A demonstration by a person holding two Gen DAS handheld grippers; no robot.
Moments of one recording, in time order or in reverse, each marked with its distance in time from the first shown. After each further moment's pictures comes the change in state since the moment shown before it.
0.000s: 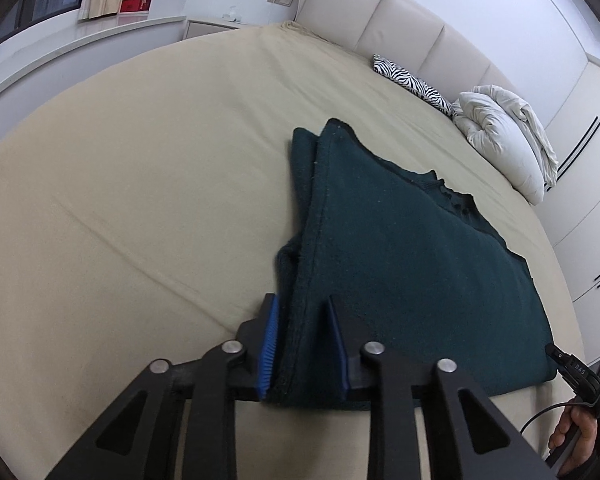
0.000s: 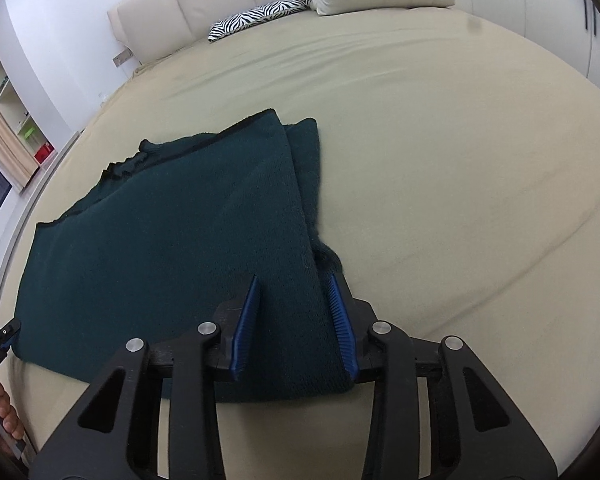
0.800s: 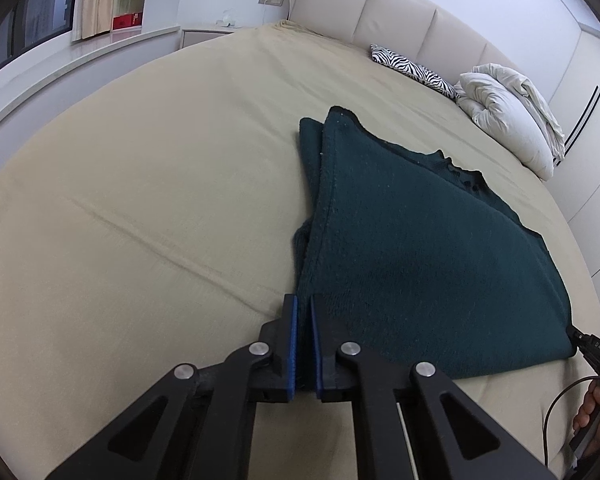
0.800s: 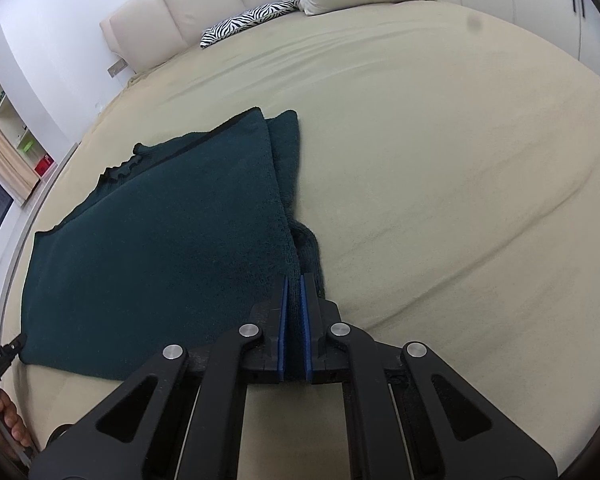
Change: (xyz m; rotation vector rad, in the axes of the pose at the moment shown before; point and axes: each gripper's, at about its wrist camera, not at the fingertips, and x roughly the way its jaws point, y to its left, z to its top) left arm -0.011 0.000 -0.012 0.088 0.011 0.067; right arm -0.003 -0.015 -0.009 0.058 0.004 0.013
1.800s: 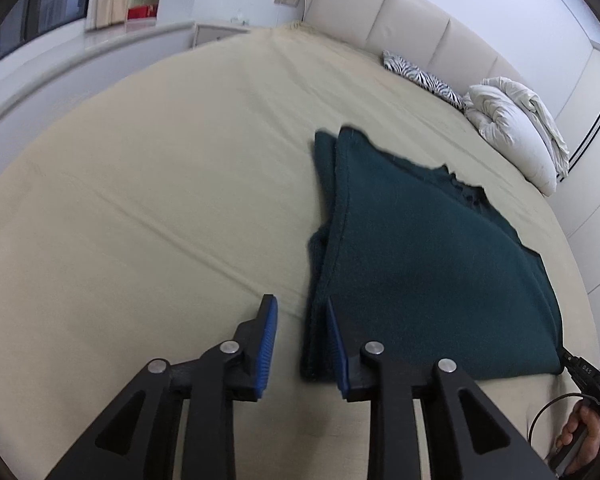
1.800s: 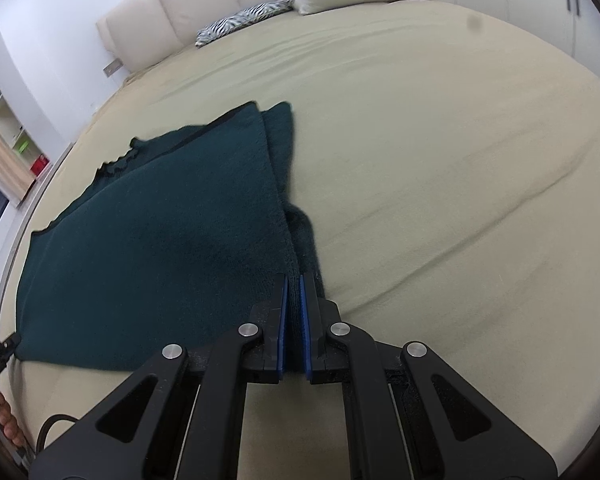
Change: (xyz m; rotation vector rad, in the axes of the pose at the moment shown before) left arm -0.023 0.002 0.009 -0.045 -0.029 0.022; right arm -0.005 -0.001 -0.011 0.004 0.002 -0.005
